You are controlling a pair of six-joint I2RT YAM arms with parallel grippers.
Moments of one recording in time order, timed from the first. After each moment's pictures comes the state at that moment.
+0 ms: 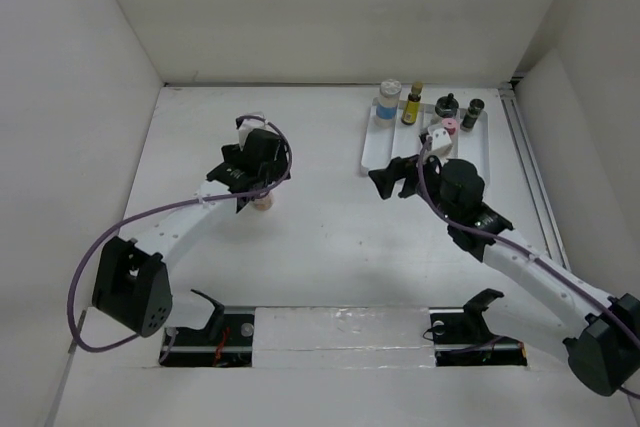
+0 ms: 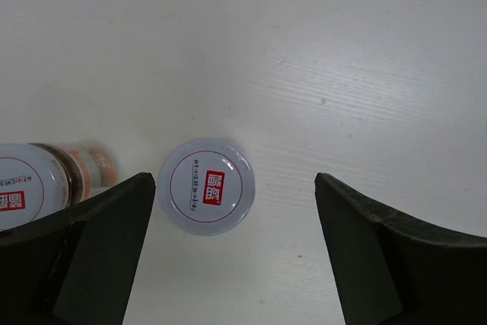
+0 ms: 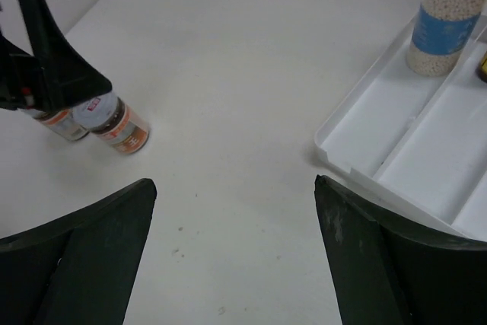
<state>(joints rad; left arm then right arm) -0.51 1.32 0.99 -0.41 -0.47 -0.49 0.55 1.00 0.68 0.17 -0.02 0.26</state>
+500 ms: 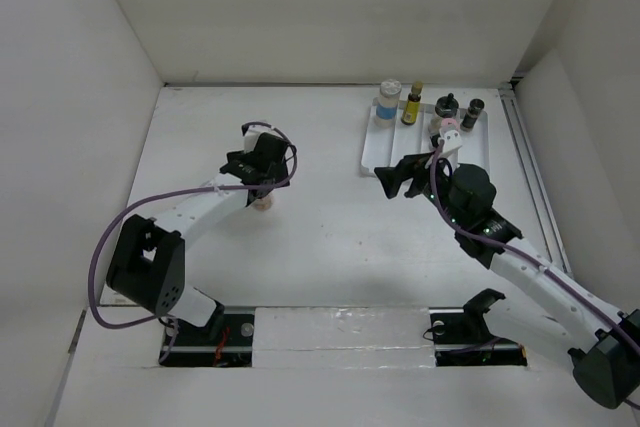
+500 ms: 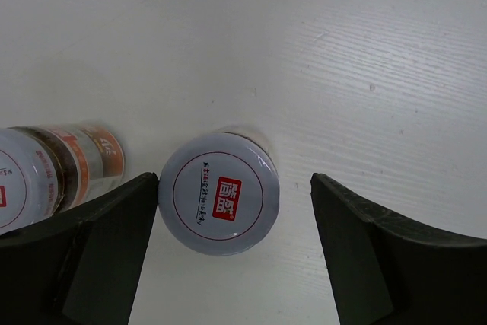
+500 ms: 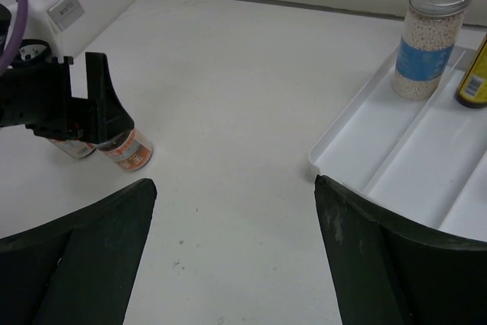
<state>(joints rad) -0.51 1.46 1.00 -0.45 -0.52 -0.53 0.56 0.90 0.65 0.19 -0.02 0.25</state>
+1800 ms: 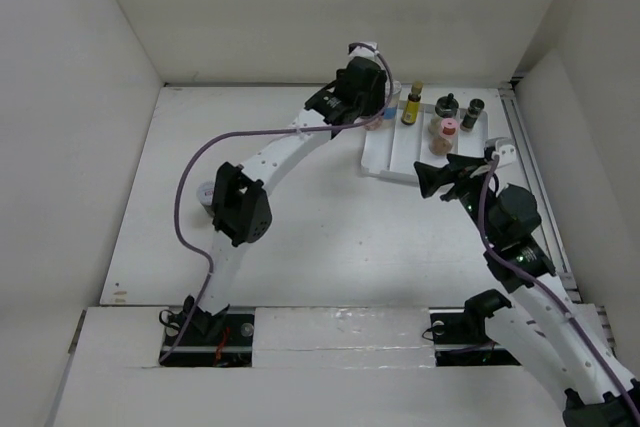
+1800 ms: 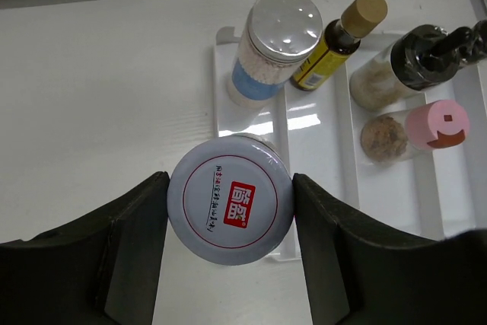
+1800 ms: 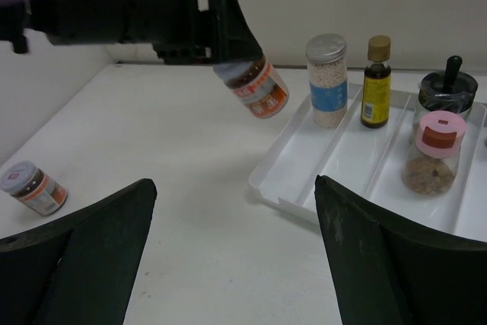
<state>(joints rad) -0.72 2.16 2.19 -0.52 -0.31 -0.41 0.38 0.61 0.59 0.10 -0.01 0.25</state>
